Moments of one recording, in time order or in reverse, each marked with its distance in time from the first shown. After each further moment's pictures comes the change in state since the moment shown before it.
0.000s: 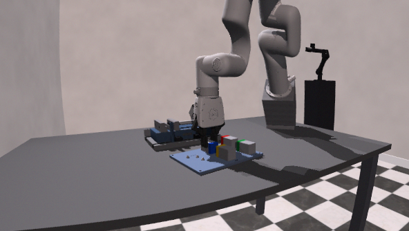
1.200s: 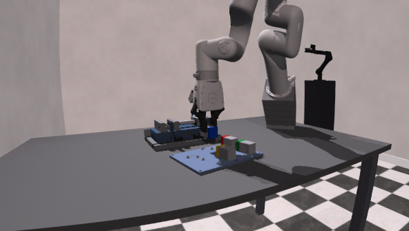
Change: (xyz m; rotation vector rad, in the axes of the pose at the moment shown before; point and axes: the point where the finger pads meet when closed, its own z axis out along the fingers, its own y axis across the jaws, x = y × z) arm 0.001 0.000 -0.054 0.006 0.000 -0.001
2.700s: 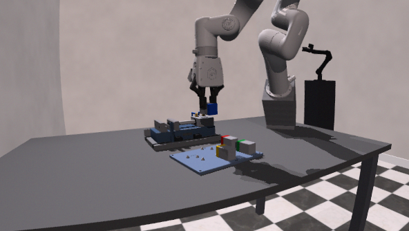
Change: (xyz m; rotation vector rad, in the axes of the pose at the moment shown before) arm 0.000 0.000 -0.079 -0.006 0.001 0.001
